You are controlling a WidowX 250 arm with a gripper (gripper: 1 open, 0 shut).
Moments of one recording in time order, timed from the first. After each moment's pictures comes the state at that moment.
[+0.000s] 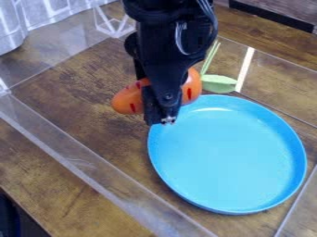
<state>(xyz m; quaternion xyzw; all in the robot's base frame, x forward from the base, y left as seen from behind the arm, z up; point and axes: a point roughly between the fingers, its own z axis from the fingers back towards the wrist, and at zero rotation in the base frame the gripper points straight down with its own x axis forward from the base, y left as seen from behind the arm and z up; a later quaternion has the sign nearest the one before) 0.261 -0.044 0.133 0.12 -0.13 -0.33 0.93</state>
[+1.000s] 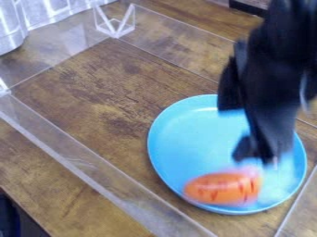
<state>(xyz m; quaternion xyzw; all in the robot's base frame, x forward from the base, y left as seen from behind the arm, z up) 0.292 -0.097 0.133 0.14 -0.11 -0.33 0.92</state>
